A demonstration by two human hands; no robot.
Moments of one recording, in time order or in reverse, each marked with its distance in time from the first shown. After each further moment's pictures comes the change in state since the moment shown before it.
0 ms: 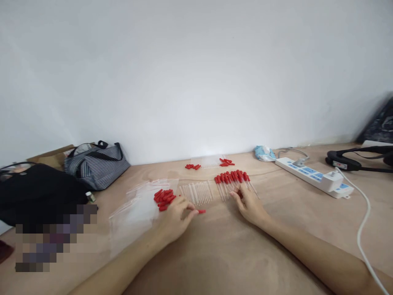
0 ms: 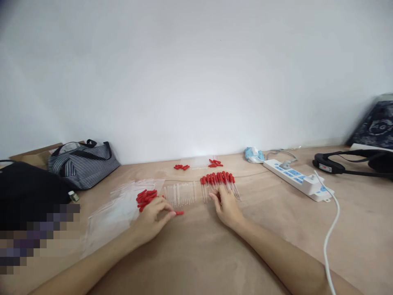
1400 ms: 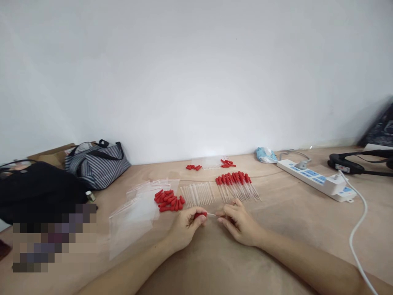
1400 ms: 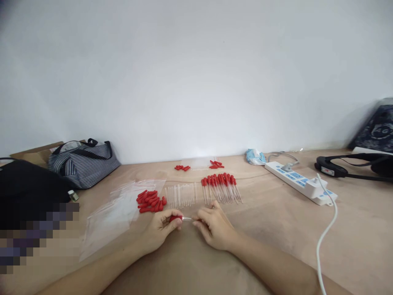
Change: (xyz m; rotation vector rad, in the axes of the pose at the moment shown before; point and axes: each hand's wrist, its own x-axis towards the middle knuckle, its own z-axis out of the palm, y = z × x) left_hand -0.010 0.008 0.033 -0.646 -0.125 -0.162; right_hand -0.017 -0.038 0.003 0.047 -0.332 -0.346
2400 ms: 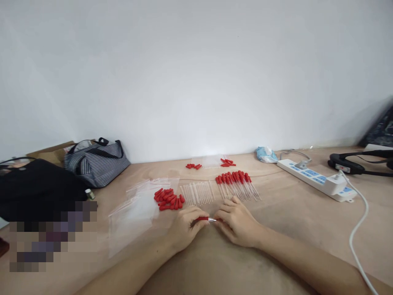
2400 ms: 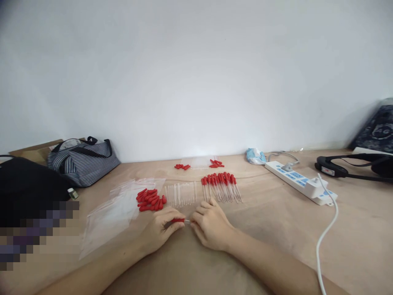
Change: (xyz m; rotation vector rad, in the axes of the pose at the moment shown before) left_hand -0.002 0.008 -0.004 0.402 0.007 0.262; right_hand 0.009 -0.013 -0.007 -0.246 -0.130 -0.063
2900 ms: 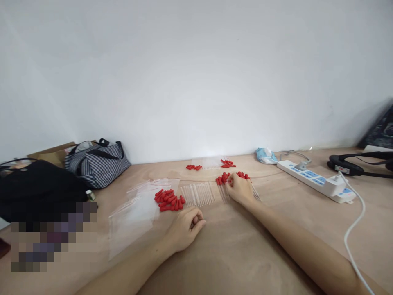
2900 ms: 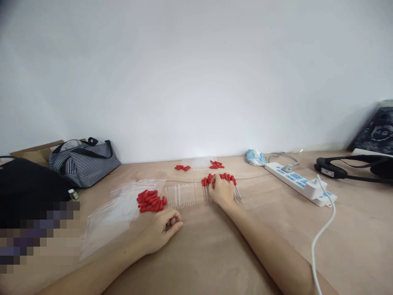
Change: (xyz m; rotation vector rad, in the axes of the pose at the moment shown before) left_hand 0.000 -0.001 -0.002 0.128 -0.098 -0.181; right_hand 0.042 0.074 0.011 -0.133 0.242 0.812
